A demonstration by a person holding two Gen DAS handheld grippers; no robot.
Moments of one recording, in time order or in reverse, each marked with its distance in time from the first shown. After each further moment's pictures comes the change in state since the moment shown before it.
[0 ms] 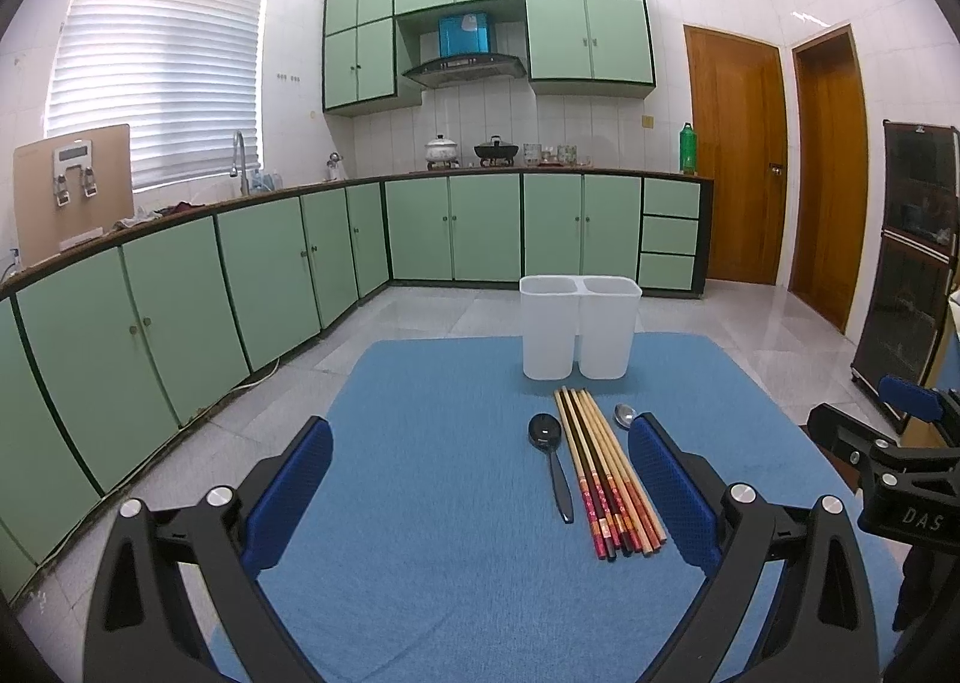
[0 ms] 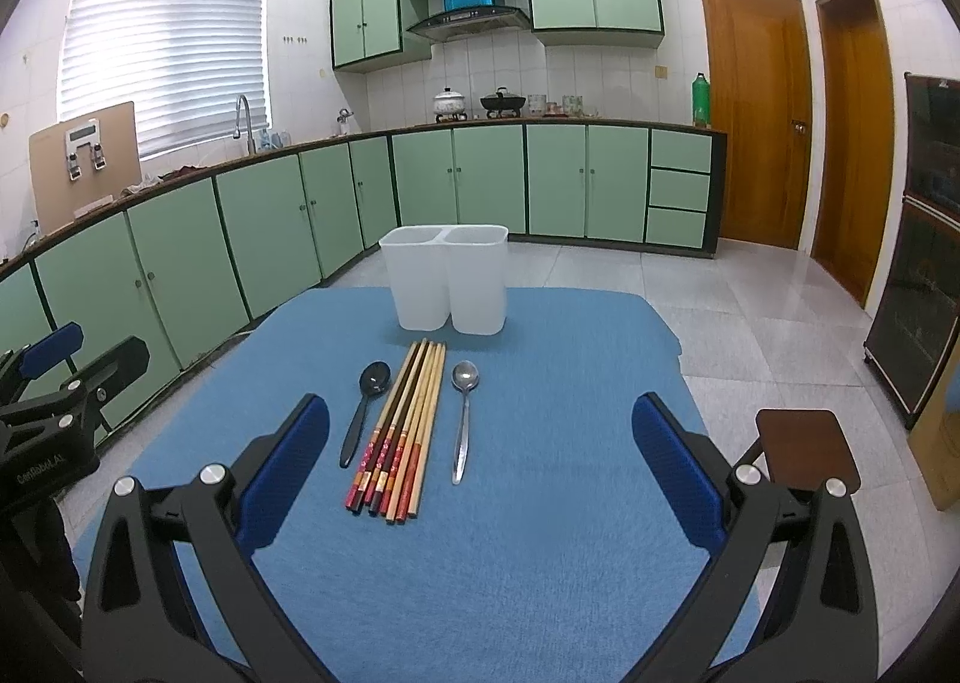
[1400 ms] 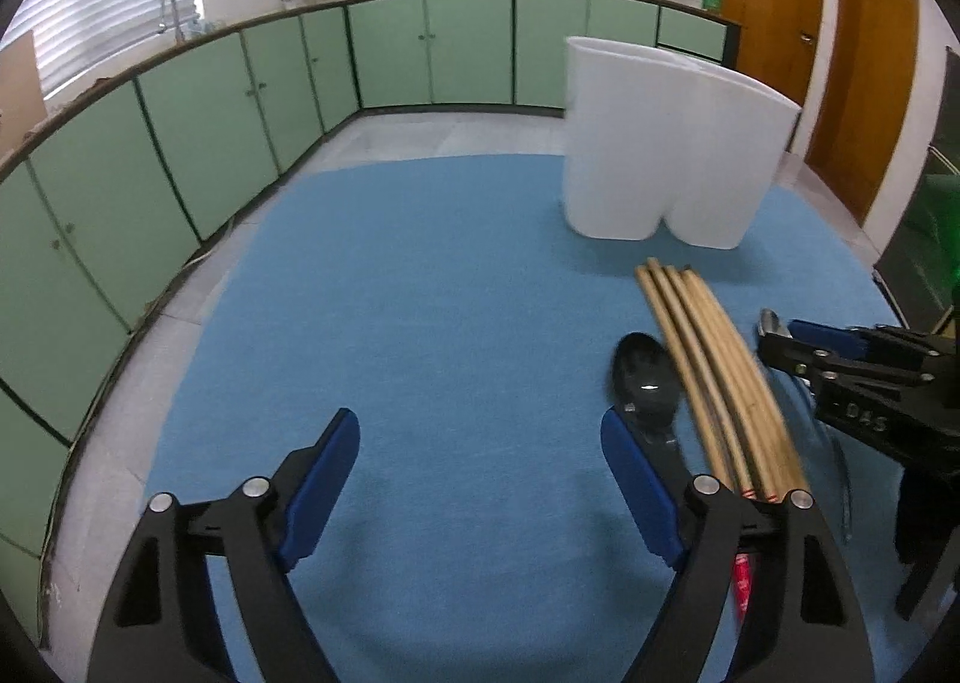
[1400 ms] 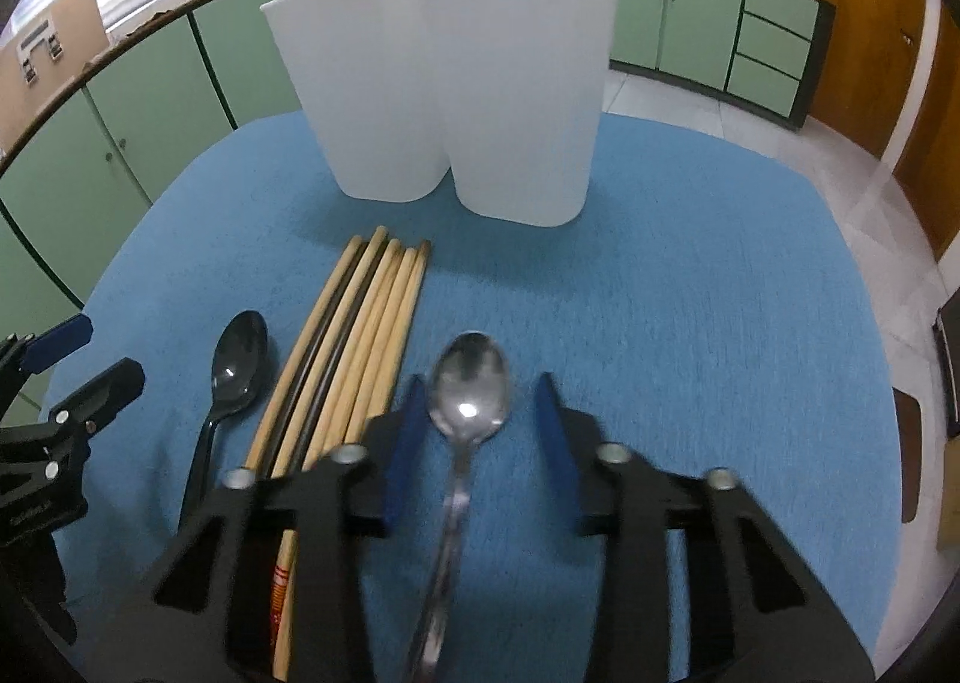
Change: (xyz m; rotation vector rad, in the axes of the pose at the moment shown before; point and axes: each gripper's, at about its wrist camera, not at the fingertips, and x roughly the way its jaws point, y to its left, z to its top) left arm 0.252 0.001 -0.023 0.011 0.464 -0.062; right arm 0.267 0.000 0.007 -0.079 0.475 0.106
